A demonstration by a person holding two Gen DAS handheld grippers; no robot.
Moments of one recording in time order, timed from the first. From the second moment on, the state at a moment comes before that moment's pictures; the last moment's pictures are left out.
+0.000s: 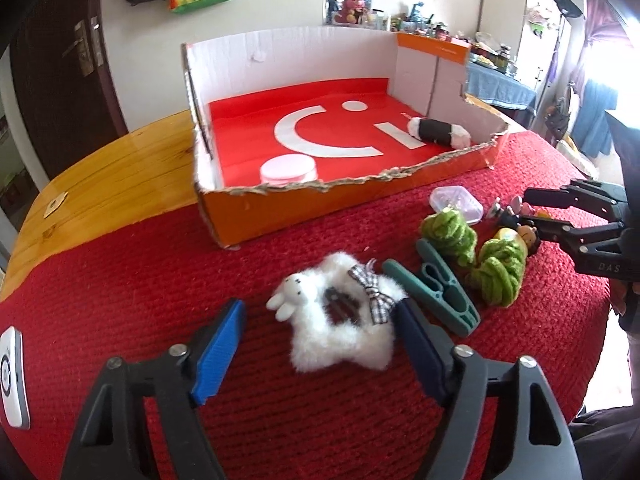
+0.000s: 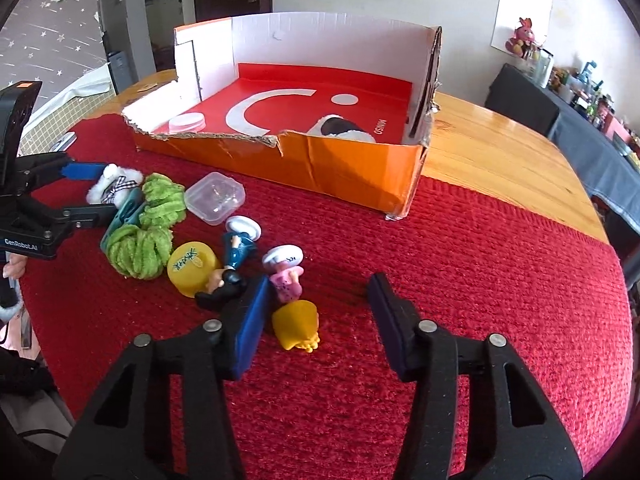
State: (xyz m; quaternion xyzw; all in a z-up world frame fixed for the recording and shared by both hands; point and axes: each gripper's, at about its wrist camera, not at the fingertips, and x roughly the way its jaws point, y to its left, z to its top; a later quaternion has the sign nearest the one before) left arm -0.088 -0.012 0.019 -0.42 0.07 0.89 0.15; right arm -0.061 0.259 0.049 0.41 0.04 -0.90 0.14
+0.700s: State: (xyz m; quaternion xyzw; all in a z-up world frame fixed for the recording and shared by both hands) left arm -0.073 -0.022 0.040 -0.39 0.03 0.90 0.17; right arm -0.058 0.264 0.065 0.39 -0.03 -0.91 0.16
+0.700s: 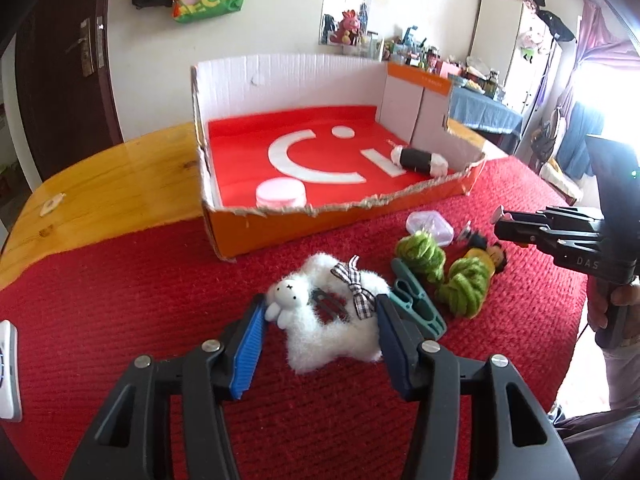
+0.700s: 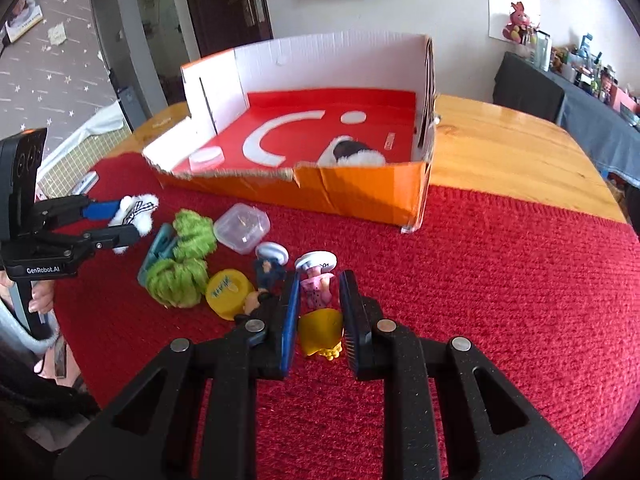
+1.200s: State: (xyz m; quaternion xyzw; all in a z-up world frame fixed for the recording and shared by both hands) left arm -0.062 -0.020 0.064 -0.36 0.03 0.91 0.18; right arm -0.054 0.266 0.083 0.38 -0.05 -0.91 0.17
